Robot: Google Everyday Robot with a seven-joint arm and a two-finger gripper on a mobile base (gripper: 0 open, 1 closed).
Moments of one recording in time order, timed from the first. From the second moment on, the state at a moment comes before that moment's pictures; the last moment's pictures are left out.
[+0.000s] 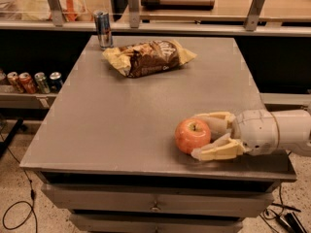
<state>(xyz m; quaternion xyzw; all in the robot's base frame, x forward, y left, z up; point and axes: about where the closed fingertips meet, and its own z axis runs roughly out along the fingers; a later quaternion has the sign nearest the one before) 0.423 -0.112 0.844 -0.51 0.58 0.43 0.47</state>
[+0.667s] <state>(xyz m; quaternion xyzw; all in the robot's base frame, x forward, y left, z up) 0.436 -0.112 0.871 -0.54 0.57 0.41 0.47</state>
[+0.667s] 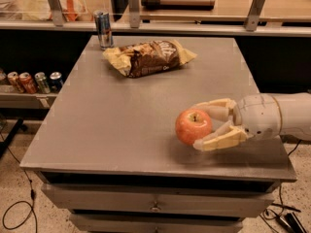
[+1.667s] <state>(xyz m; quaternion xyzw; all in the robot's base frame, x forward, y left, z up) 0.467 -0.115 0.887 -0.52 0.58 0.37 0.50</state>
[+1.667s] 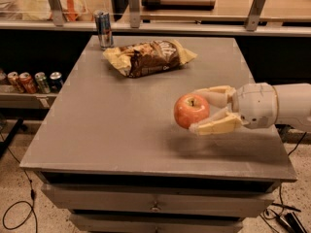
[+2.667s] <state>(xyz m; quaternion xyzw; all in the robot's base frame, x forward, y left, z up) 0.603 -0.127 0.897 -0.45 0.65 0.32 0.53</state>
